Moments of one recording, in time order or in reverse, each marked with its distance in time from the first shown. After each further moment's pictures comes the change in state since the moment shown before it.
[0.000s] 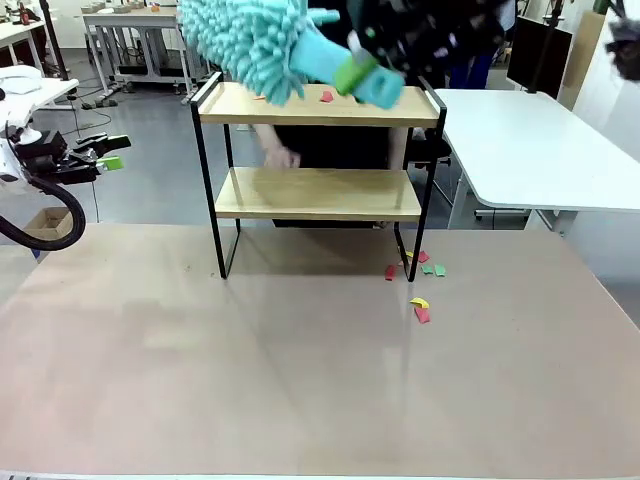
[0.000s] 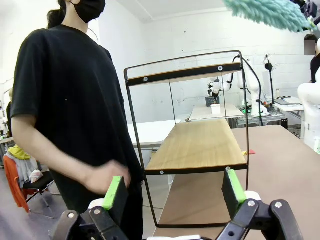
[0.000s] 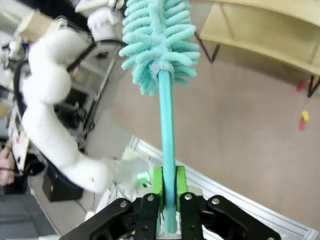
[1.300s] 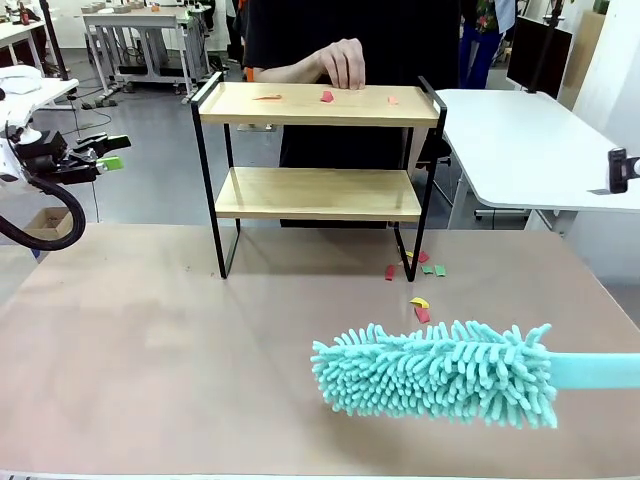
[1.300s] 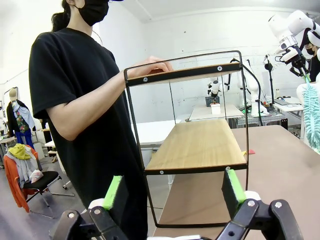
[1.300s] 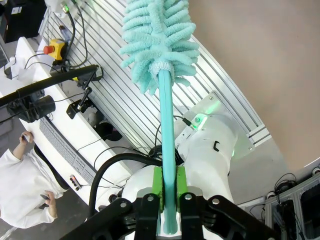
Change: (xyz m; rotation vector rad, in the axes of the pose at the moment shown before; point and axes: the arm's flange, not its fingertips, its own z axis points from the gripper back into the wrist) left arm 0.000 0.000 0.000 0.000 0.000 0.000; right arm -0.129 -0.230 0.006 -0.034 0.807 0.319
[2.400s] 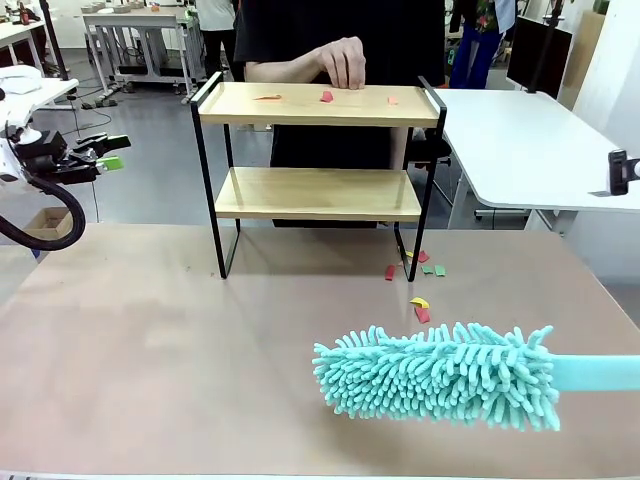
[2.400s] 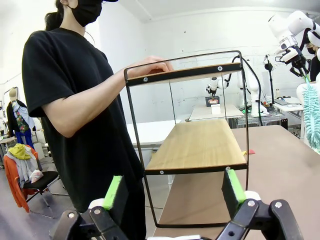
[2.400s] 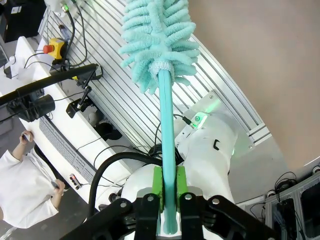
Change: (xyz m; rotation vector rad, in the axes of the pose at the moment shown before) left arm 0.000 0.000 0.000 0.000 0.000 0.000; right arm -0.001 -0.001 -0.002 0.000 0.011 -0.004
